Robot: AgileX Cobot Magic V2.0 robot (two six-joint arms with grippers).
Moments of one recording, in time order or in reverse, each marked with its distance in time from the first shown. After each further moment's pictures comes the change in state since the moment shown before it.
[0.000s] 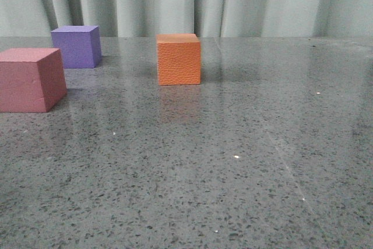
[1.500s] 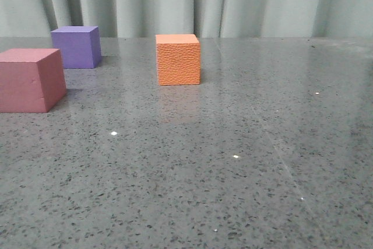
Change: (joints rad) left arm 0.706 -1.135 0.782 -0.494 0.035 0.669; right arm 0.000 0.000 0.000 0.000 0.000 0.000
